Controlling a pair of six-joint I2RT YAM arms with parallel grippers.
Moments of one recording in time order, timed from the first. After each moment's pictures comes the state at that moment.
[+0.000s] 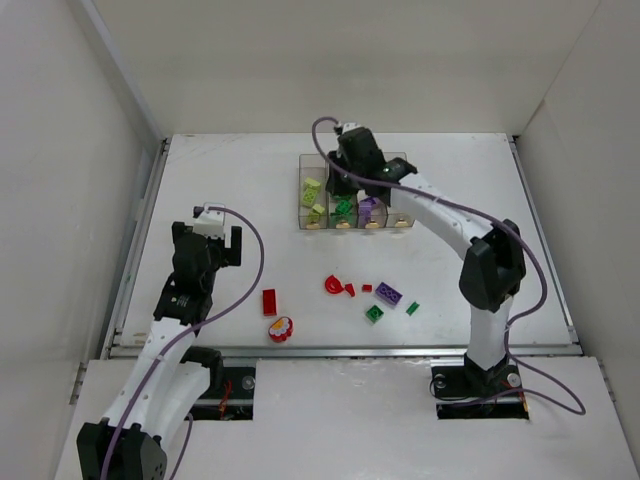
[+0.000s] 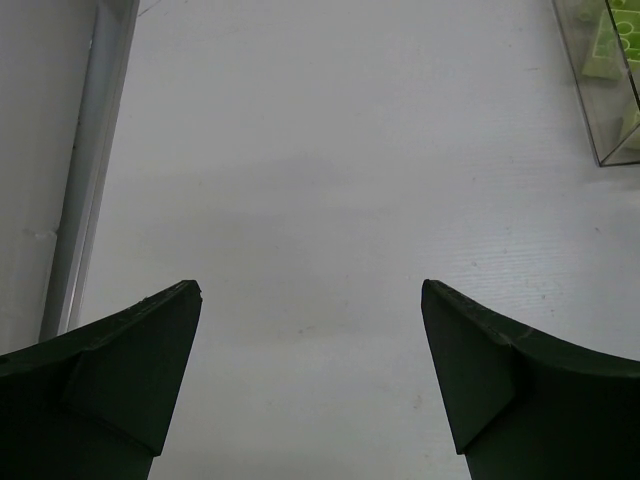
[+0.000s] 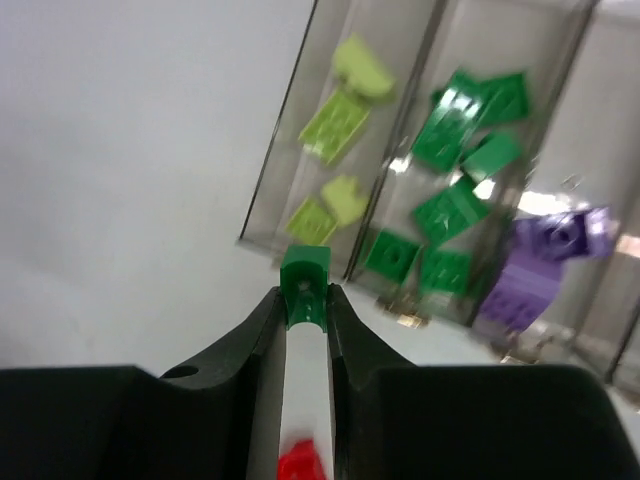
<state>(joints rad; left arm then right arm) -0.17 0.71 0.47 -0.10 -0.22 0.11 0.66 1.92 1.74 -0.49 0.08 0.37</state>
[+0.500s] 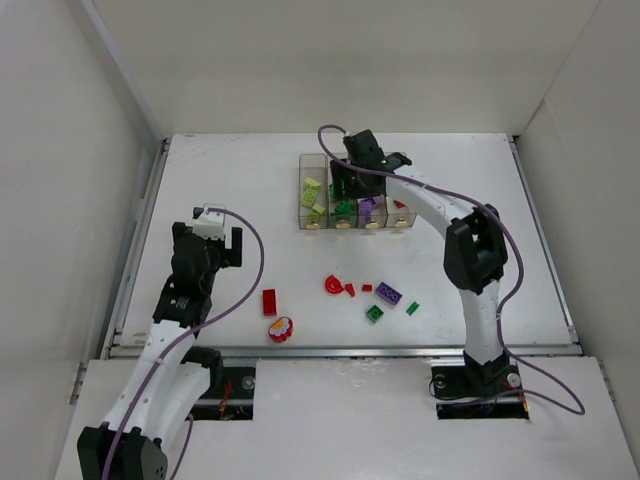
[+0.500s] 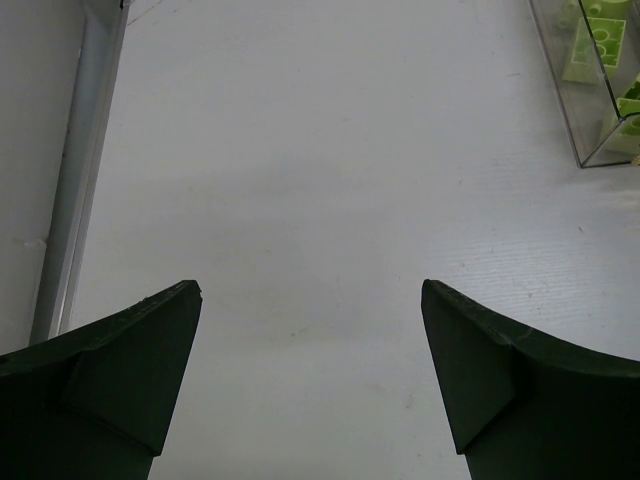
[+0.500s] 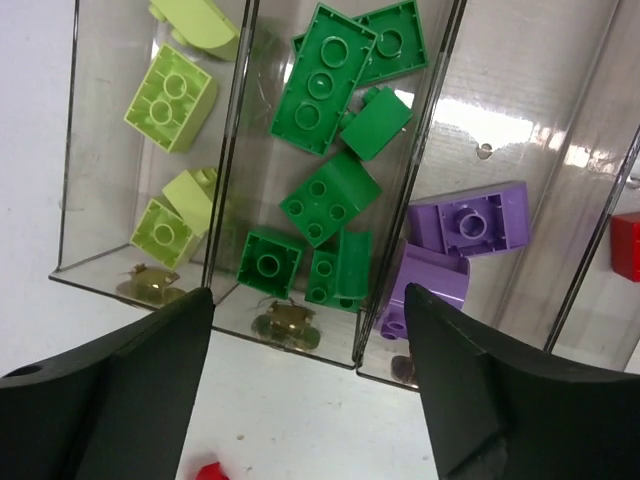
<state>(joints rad) -0.17 0.69 0.47 -0.10 -0.19 0.11 0.54 2.11 1.87 -0.63 0.09 0.33</state>
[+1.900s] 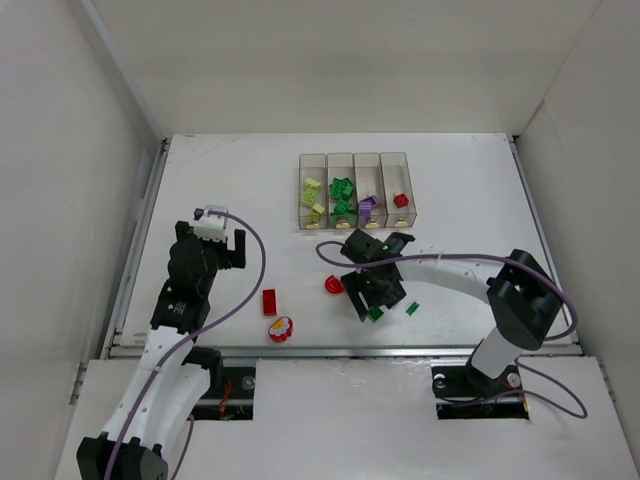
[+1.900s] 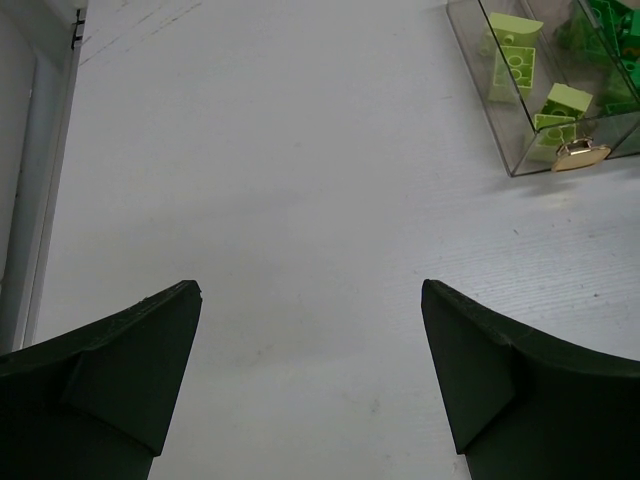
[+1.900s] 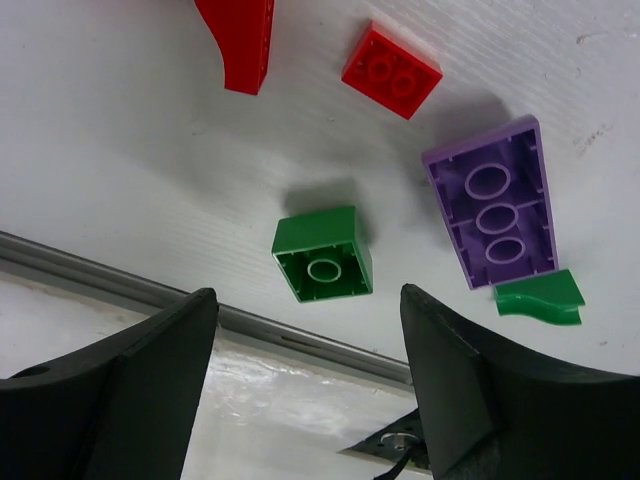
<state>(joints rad) -0.17 0.64 0.46 -0.10 -0.08 0.09 0.88 1.64 1.09 -0.88 -0.01 0.45</state>
